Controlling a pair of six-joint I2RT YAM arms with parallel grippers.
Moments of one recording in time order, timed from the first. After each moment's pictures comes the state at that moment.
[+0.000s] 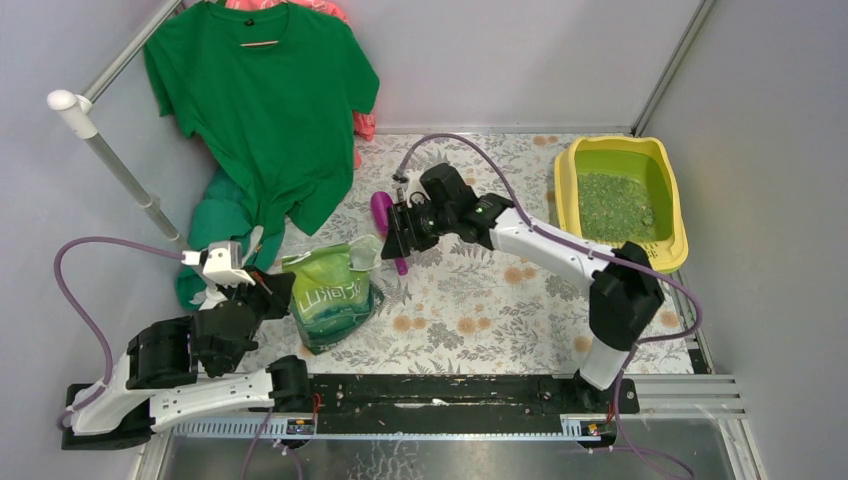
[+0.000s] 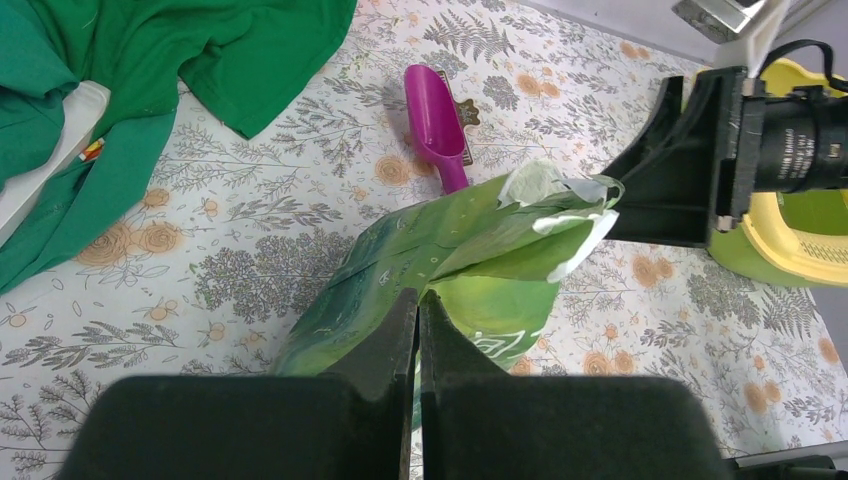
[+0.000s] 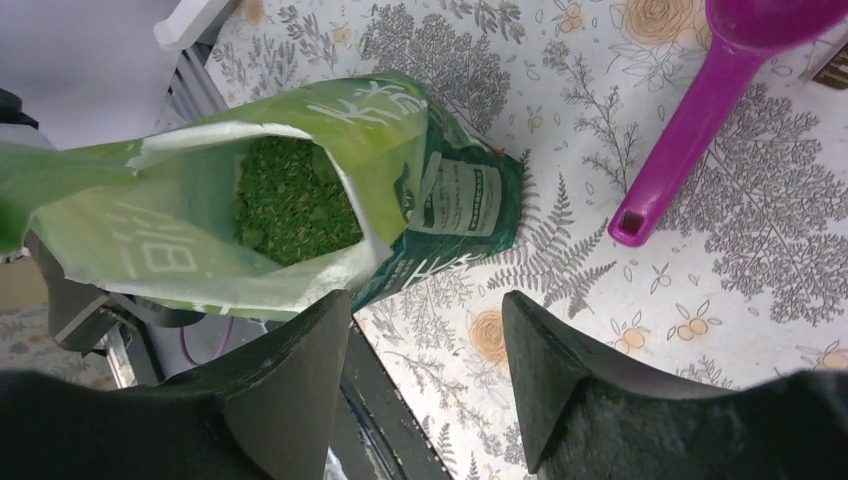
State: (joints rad) left arm -1.26 0.32 0.95 -1.12 -1.01 -0.81; right arm 0.82 1.71 1.41 -0.37 -0.43 0.44
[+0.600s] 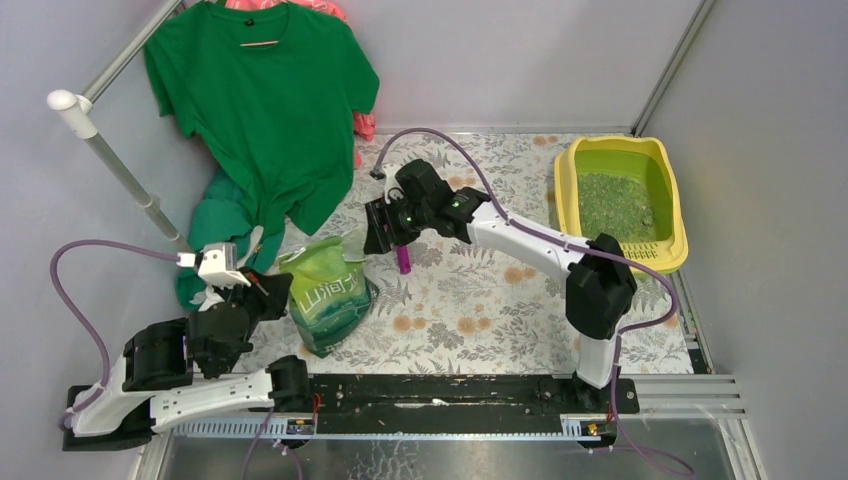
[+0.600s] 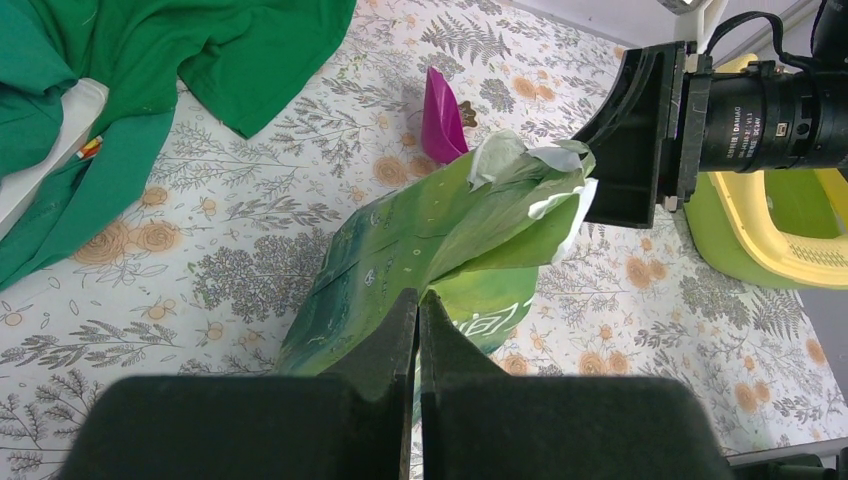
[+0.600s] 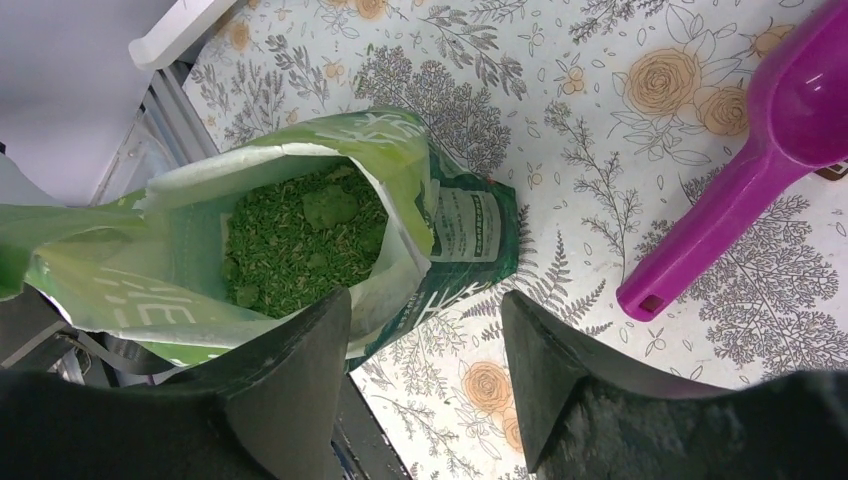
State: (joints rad) left arm -1.26 0.30 0.95 -1.13 -1.01 -0.81; right arm 0.88 1.88 1.62 -0.42 -0.35 0.39
